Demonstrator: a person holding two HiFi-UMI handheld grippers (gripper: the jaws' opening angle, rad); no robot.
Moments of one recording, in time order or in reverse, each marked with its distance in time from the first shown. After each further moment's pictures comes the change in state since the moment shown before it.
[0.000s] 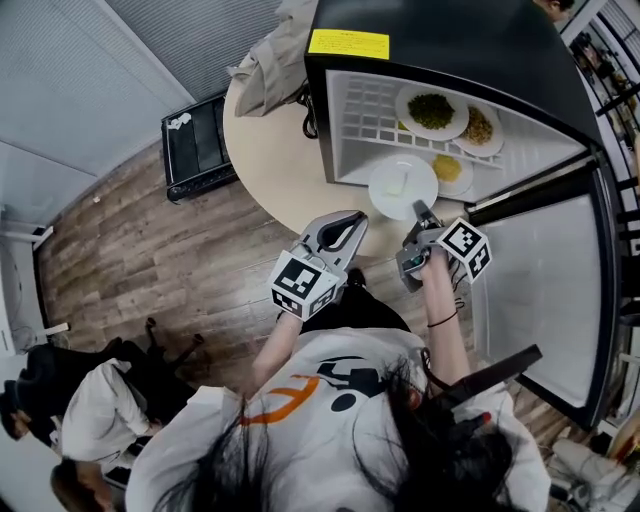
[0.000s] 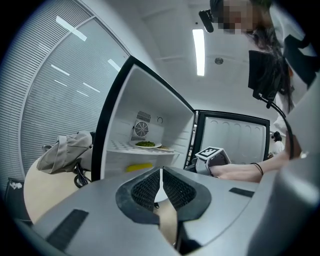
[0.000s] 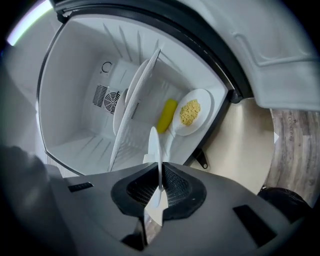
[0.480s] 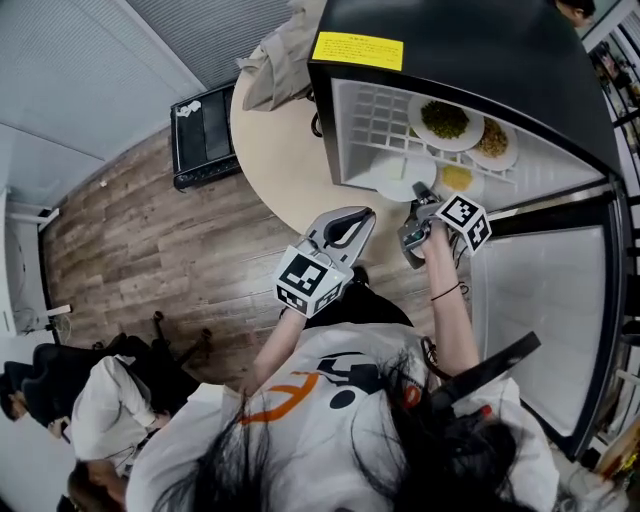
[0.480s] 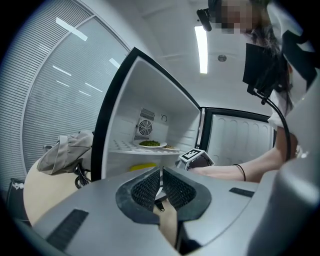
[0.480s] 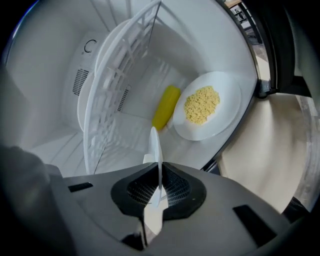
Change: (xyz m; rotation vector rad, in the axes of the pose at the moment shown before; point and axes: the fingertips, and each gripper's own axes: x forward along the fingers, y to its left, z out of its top) left arm 0.020 0.016 0.001 -0.003 0.015 0.035; right arm 0.075 -0.006 0.015 -0.022 0.091 -0.052
